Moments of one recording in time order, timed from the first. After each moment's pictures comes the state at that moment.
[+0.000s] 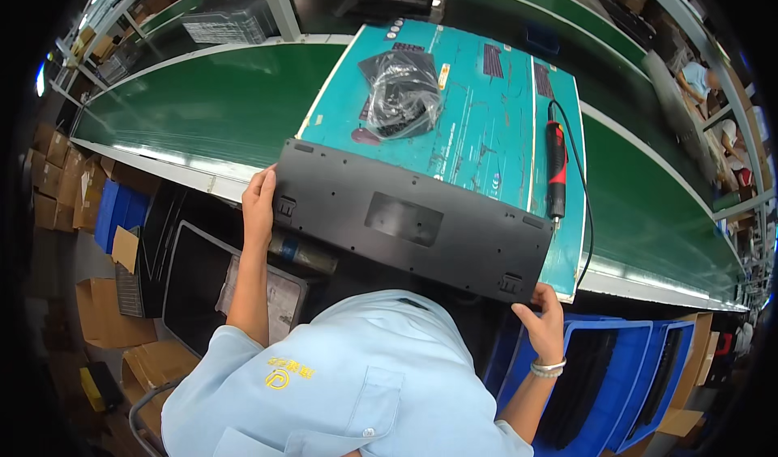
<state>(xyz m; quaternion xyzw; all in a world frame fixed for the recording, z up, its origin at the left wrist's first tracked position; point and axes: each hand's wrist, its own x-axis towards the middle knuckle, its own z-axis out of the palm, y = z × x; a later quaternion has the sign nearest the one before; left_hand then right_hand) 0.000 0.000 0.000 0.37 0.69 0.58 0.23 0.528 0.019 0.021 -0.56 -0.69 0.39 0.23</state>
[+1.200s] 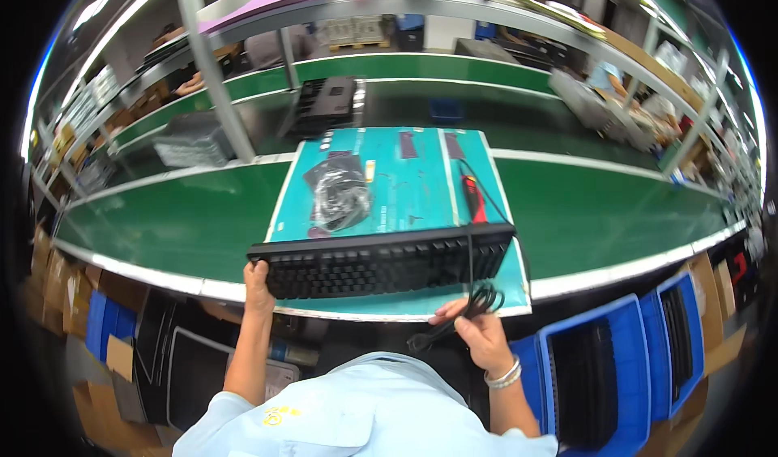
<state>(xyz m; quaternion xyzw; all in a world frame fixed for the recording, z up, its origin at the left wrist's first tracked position) 0.023 0.036 0.002 0.38 0.39 0.75 0.38 0.437 -0.010 0.091 -0.26 -0.53 0.59 0.55</state>
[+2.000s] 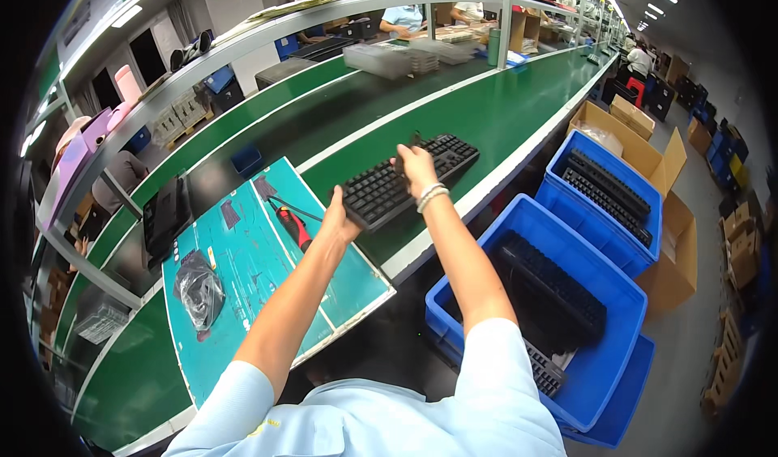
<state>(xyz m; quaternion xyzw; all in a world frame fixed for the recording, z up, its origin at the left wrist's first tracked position) 0.539 0.248 0.044 0.18 0.31 0.45 0.82 0.726 0.200 0.121 -0.42 -0.20 0.54 0.70</state>
